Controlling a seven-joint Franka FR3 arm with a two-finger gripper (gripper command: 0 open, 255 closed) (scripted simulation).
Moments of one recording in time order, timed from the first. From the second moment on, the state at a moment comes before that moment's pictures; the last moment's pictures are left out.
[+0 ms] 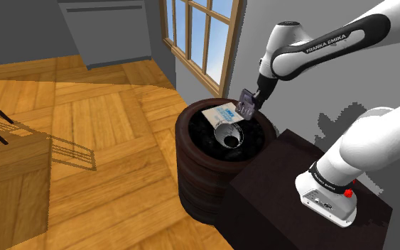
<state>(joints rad) -0.04 -0.43 -0.07 -2.74 -0.04 2.32 -0.03</state>
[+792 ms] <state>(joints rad) 0.04 -0.27 0.04 -2.63 0.01 2.35 0.11</state>
